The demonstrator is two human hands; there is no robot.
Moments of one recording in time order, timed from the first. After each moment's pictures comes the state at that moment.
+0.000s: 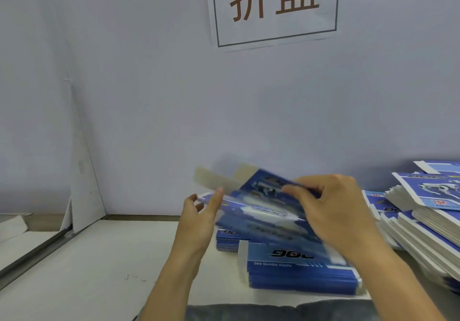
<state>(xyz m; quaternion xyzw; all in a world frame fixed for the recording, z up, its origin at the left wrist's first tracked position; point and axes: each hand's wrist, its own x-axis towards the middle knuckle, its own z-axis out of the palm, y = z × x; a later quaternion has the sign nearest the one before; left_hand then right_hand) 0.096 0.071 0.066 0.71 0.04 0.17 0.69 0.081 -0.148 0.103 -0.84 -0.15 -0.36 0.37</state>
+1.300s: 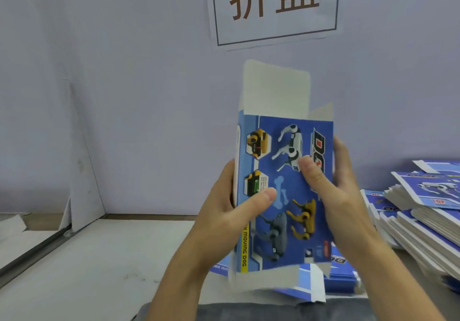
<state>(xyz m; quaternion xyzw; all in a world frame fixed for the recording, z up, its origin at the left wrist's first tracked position) 0.052 0.041 0.107 0.71 -0.27 0.12 0.63 0.072 -0.139 0.110 -0.60 -0.26 -0.25 0.71</state>
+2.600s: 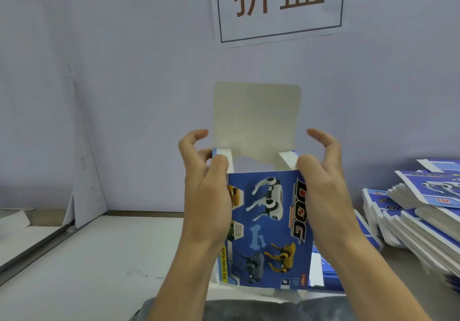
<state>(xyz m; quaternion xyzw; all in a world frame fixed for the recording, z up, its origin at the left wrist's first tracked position) 0.043 0.035 0.132 0.63 -0.16 0.32 0.69 0.061 -0.110 0.122 -0.61 -0.19 -0.19 0.75</state>
